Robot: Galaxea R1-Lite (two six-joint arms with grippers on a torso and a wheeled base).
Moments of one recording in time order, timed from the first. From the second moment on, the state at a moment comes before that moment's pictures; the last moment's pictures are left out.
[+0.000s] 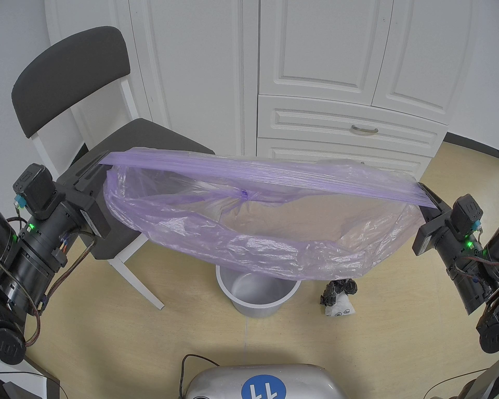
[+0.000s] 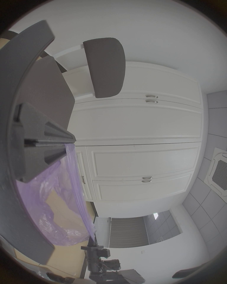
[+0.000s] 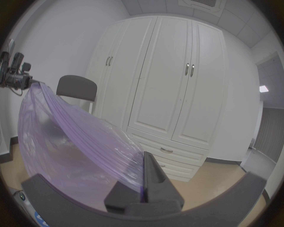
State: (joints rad) left arm -0.45 1.35 -0.41 -1.24 0.14 0.18; right arm 0.49 1.48 -0.29 -1.47 -0.36 -0.41
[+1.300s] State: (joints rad) left arm -0.22 1.29 -0.32 -1.25 -0.15 0.18; right arm 0.47 1.42 -0.10 -1.46 -0.30 -0.55
